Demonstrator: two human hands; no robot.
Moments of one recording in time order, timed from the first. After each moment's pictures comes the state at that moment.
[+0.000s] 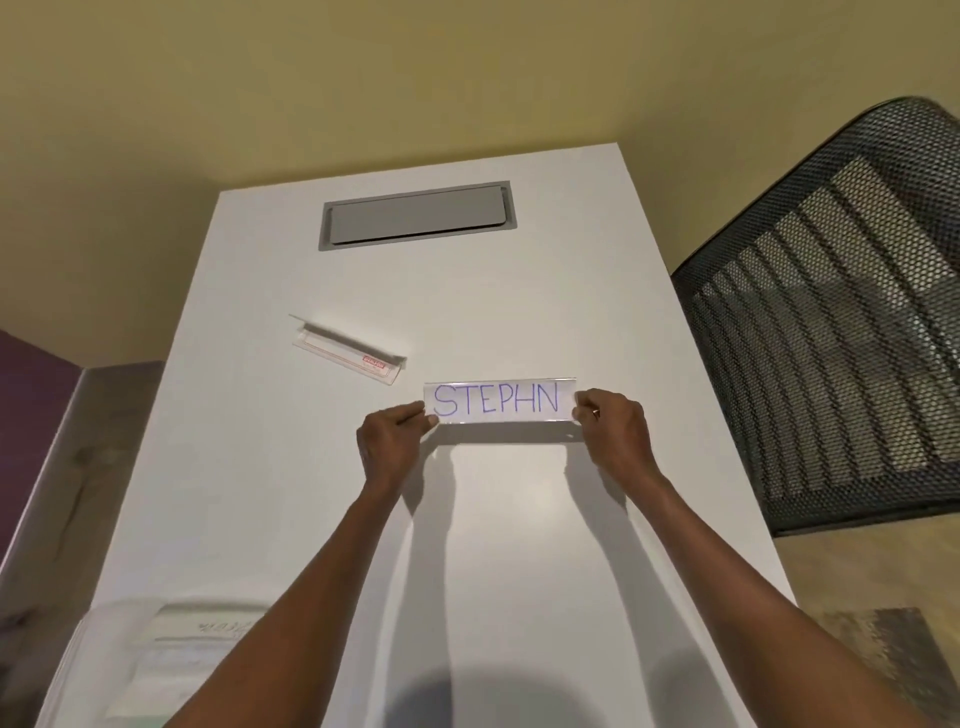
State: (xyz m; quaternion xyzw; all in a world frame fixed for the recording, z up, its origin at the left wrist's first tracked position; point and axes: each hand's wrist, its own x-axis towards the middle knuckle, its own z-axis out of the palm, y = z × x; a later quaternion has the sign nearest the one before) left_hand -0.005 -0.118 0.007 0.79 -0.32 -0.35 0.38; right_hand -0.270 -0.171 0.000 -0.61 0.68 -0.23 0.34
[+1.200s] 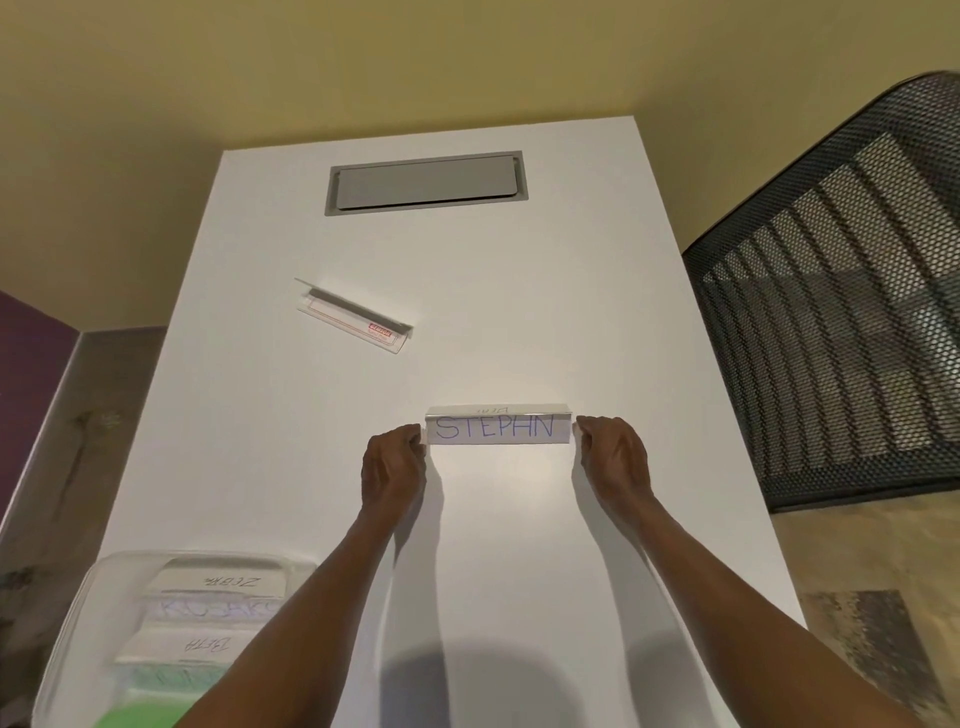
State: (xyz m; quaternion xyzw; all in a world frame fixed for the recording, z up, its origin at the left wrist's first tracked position) left_hand -0.005 -0.056 -0.029 0.83 -0.41 -0.30 0.25; right_hand -0.271 -0.108 -0.028 -0.65 0.66 -0.21 0.31
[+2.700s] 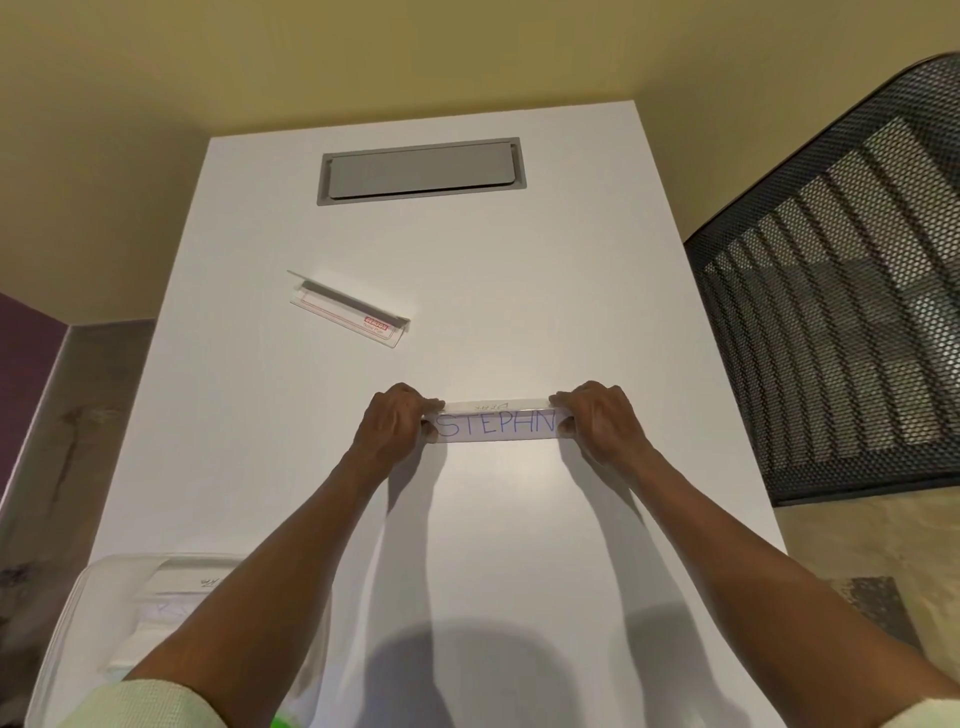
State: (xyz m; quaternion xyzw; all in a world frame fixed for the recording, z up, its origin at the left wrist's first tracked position) left_hand 0.025 -0.102 -0.017 0.69 -0.69 -0.20 0.06; right_hand -0.272 -0.151 -0.036 -0.85 0.49 -0.10 0.16
